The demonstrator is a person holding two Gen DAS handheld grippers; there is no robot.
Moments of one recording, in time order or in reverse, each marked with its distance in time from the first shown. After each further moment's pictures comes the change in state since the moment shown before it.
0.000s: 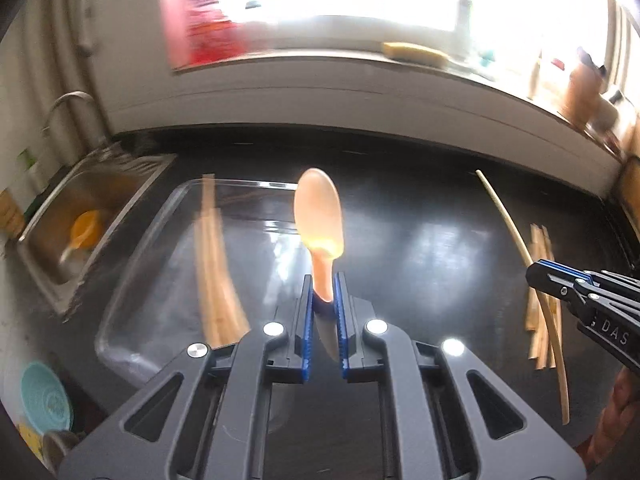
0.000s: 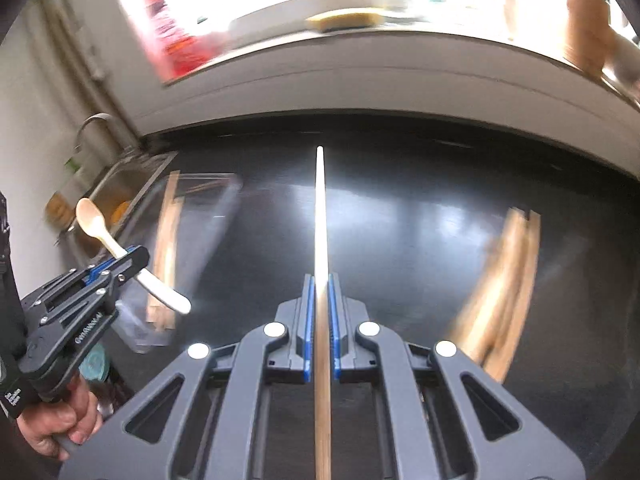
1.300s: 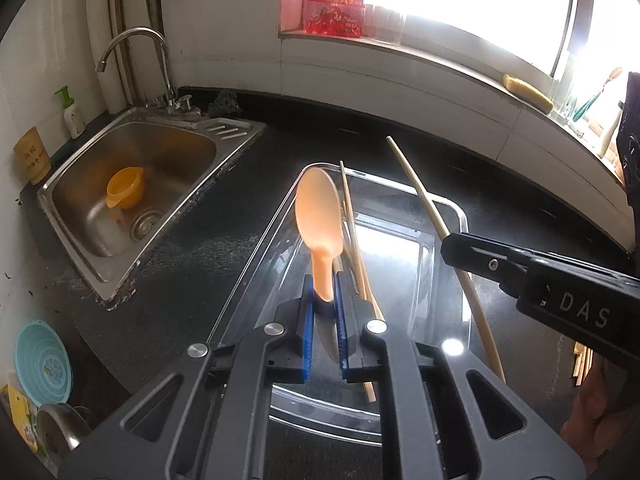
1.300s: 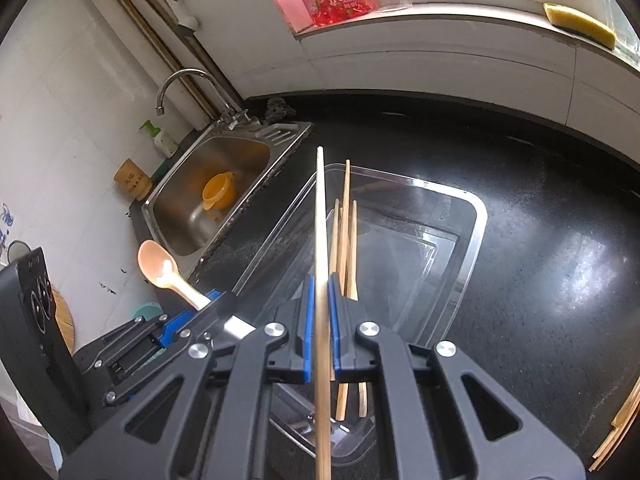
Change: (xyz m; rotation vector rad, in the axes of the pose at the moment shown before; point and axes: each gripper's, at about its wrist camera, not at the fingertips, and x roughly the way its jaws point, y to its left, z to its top) left arm 0.026 0.136 0.009 -0.165 0.060 0.041; right arm 0.105 0.171 0.057 -0.071 0.123 0.263
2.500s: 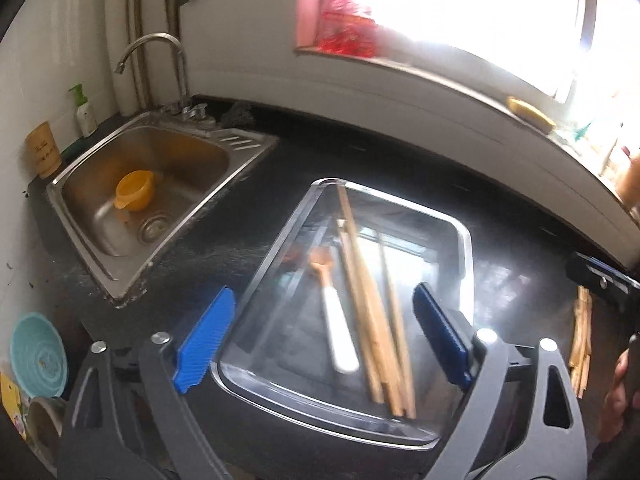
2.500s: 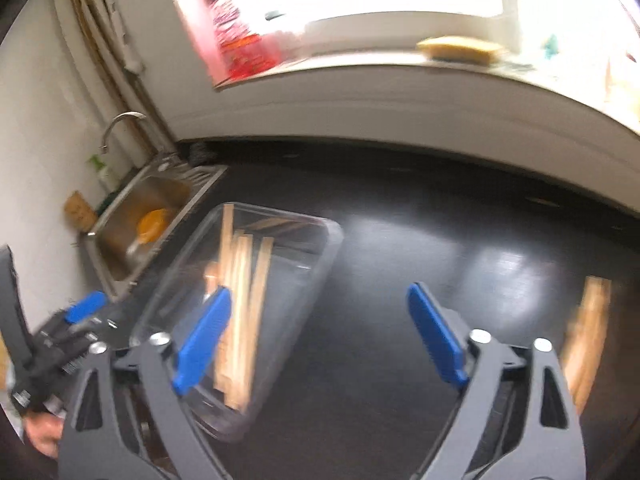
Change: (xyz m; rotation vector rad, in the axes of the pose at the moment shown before) left arm -0.023 0.002 -0.005 -0.024 -0.069 -0.002; right arm -0.096 -0.075 -0.042 0.031 -0.208 -0.307
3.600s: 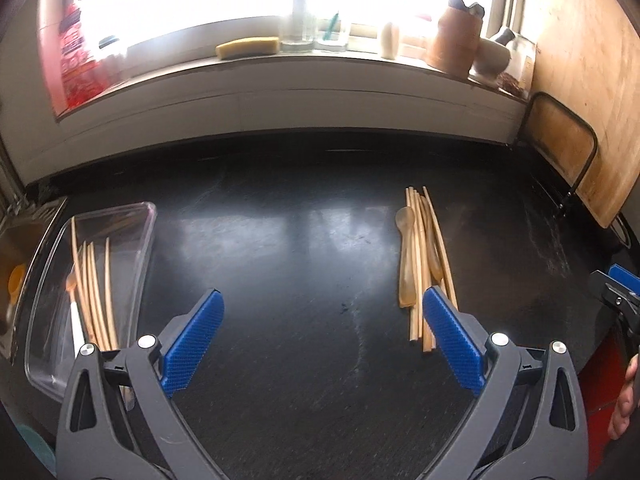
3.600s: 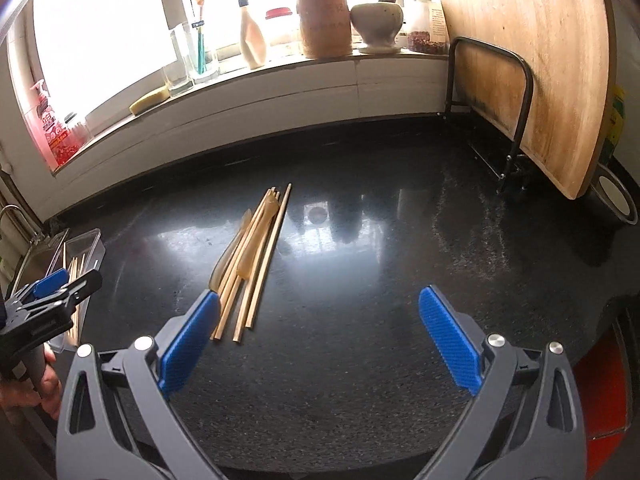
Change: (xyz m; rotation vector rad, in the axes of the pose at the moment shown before) left arm -0.021 -0.270 -0.079 0.425 0.032 -0.336; right arm -0.179 -0.234 -0.156 0.355 -0.093 -0.408
